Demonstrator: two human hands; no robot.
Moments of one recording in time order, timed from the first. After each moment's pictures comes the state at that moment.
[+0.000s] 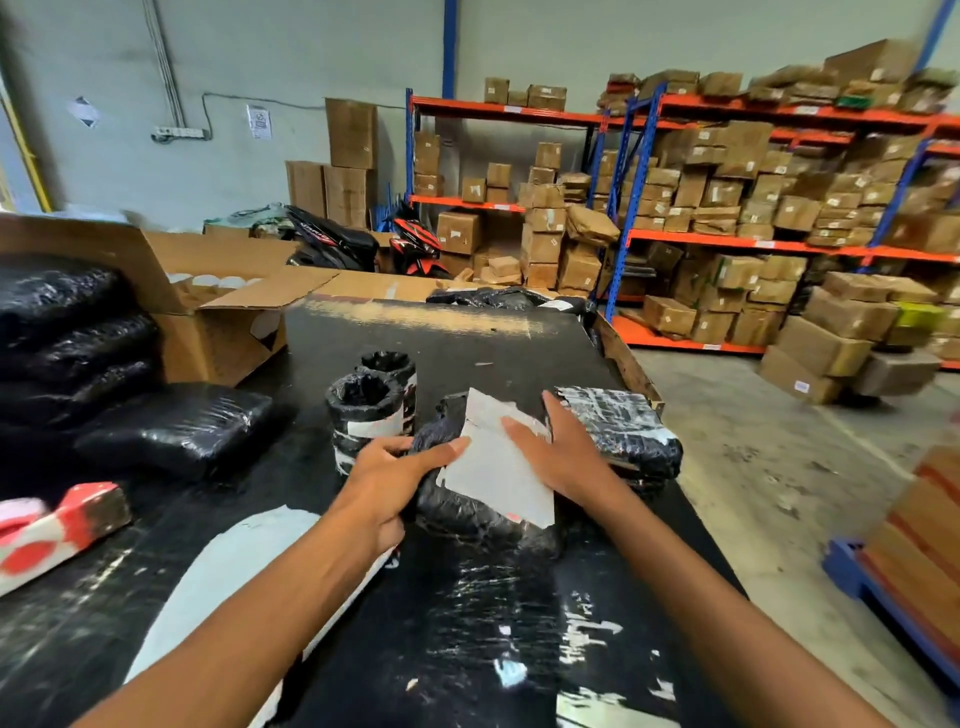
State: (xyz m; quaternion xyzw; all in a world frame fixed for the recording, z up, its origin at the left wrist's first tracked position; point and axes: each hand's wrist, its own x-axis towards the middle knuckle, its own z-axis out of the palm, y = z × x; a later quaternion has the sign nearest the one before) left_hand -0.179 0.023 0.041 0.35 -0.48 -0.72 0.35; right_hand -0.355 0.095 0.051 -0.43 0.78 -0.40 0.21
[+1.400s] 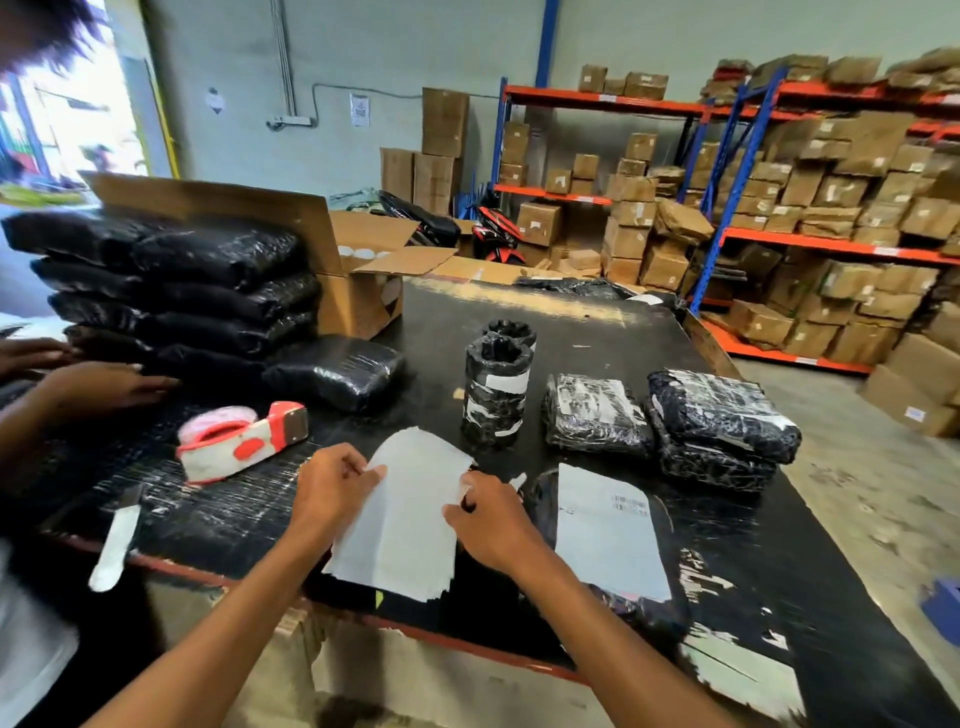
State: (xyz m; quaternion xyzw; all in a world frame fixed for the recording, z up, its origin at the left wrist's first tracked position) left_hand 0.014 -0.015 -0.041 0.57 -0.65 -0.30 0.40; right_hand -0.143 0.087 -0.016 -0.55 0.74 -0.29 0.24
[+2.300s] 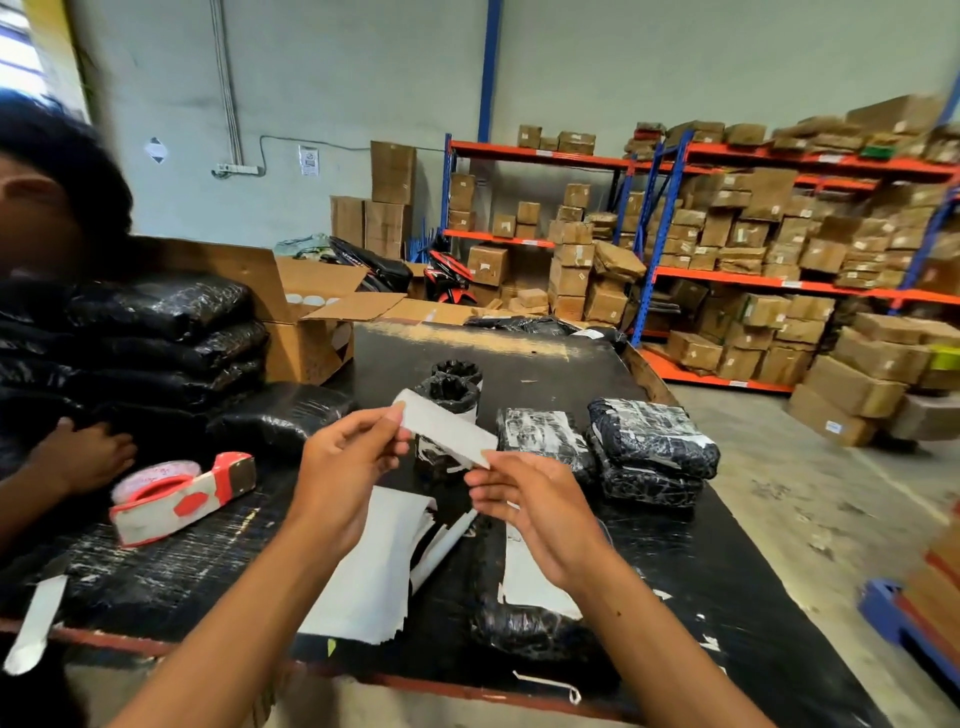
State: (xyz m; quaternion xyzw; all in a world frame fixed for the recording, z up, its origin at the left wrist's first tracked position) left_hand -0.035 0.061 0.069 0.28 -0.48 -0.62 0.54; right_hand -0.183 0.155 0.063 -0.34 0.51 -0.65 0.45
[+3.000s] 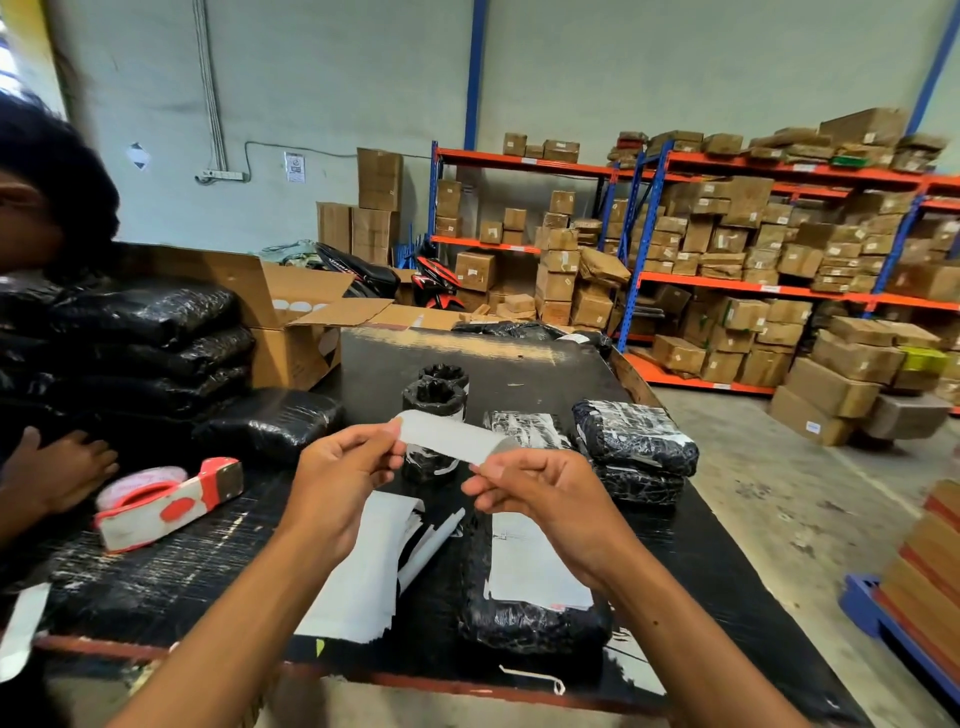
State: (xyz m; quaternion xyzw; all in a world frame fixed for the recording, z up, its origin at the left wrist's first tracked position) left_hand -0.037 0.074 0.071 0.30 -0.47 -0.65 0.52; right_hand -0.194 0.191 0.081 -0.49 0.50 -0.61 0.38
